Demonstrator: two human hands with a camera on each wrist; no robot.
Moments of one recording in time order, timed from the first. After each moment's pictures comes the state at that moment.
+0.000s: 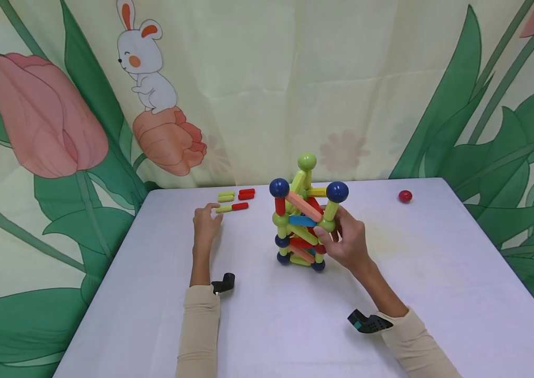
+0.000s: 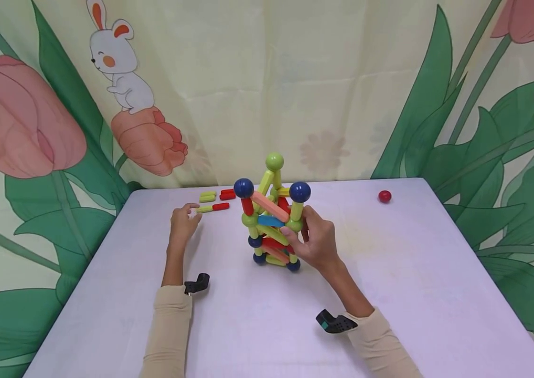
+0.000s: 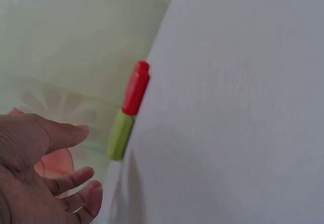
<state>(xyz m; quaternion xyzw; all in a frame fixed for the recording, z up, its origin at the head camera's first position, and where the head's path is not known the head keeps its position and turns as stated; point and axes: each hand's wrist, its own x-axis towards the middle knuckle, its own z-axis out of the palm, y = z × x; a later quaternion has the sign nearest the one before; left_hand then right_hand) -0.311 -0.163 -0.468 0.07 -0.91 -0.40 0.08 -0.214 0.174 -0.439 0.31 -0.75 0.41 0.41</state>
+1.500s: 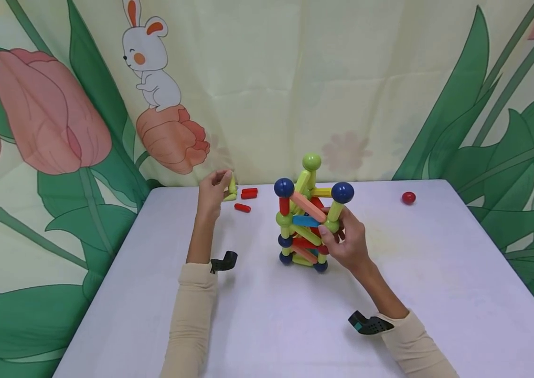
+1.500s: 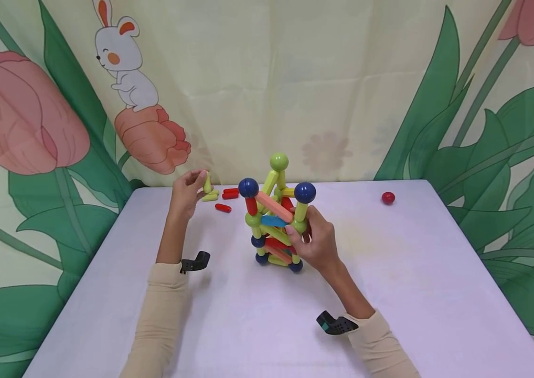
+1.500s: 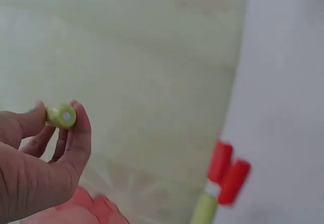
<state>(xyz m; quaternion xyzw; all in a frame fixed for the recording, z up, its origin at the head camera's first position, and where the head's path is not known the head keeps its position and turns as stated) -0.325 -0.136 -0.390 0.01 -0.70 -0.71 0.07 -0.218 0.170 -0.444 0.32 -0.73 0.45 0.40</state>
